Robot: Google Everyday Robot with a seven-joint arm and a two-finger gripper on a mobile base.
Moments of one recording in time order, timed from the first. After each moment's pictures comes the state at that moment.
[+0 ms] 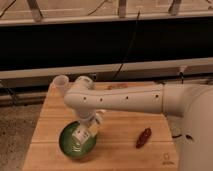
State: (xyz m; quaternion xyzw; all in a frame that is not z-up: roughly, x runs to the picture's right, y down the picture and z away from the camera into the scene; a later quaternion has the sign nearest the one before) arm -0.087 0.193 0.703 -0.33 -0.15 -0.36 0.86
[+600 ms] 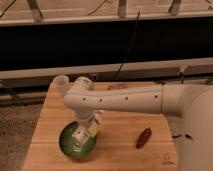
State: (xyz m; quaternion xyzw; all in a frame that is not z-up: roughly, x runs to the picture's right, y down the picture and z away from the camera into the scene) arm -0.090 0.195 0.703 -0.33 -0.16 -0.38 0.85
